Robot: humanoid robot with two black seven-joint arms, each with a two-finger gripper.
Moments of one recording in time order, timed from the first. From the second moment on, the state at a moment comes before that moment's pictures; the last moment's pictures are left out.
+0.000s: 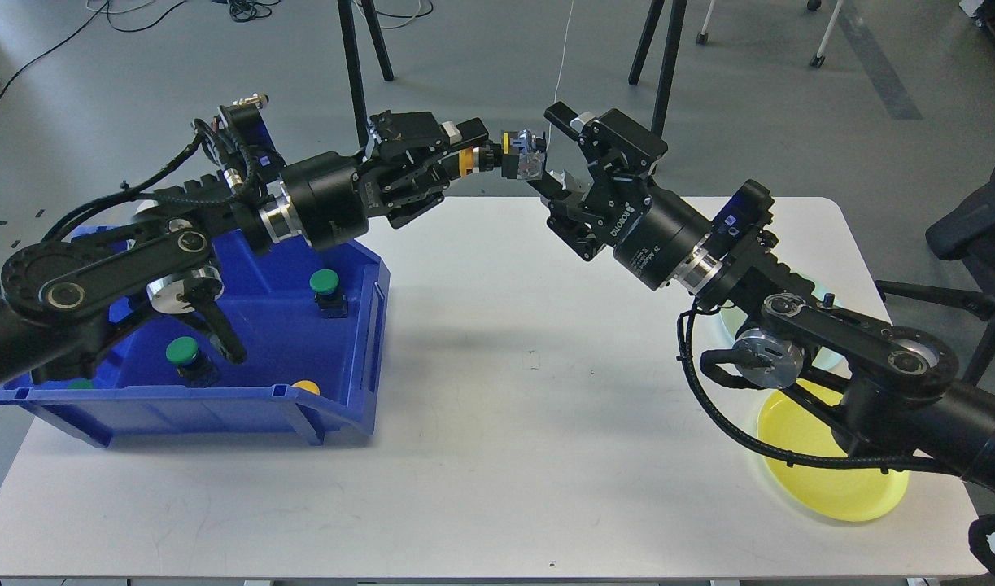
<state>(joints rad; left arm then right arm) -1.01 0.54 -0.24 -1.17 0.56 -0.40 -0.49 0.78 -0.36 0.46 1.27 -0.44 0.15 0.49</state>
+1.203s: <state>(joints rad) -1.01 0.66 -0.26 -1.16 0.59 -0.37 -0.49 0.45 -0.69 0.68 1.43 -0.48 0.15 0.49</state>
